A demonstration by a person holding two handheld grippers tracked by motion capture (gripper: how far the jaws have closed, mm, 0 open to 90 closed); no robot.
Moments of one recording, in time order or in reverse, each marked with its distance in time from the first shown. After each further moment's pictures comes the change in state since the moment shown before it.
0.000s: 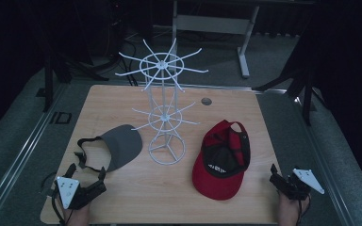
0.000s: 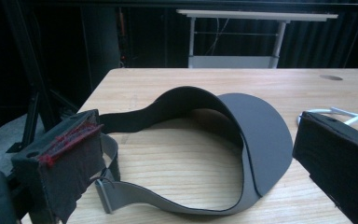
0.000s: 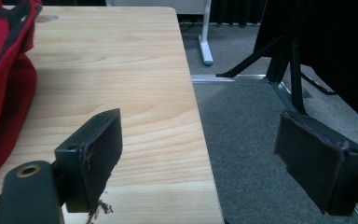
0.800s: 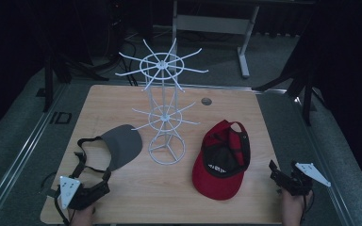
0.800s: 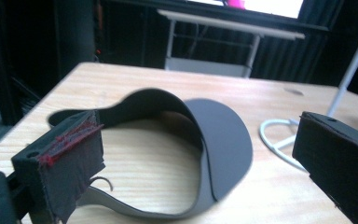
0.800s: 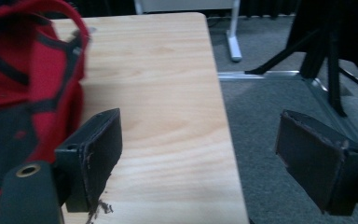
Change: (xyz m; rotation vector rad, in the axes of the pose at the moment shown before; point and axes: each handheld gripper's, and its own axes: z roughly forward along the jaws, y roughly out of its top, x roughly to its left) left arm -0.011 0.002 0.000 0.006 -0.115 -0.094; right arm 0.003 0.030 -0.007 0.033 0.130 0.028
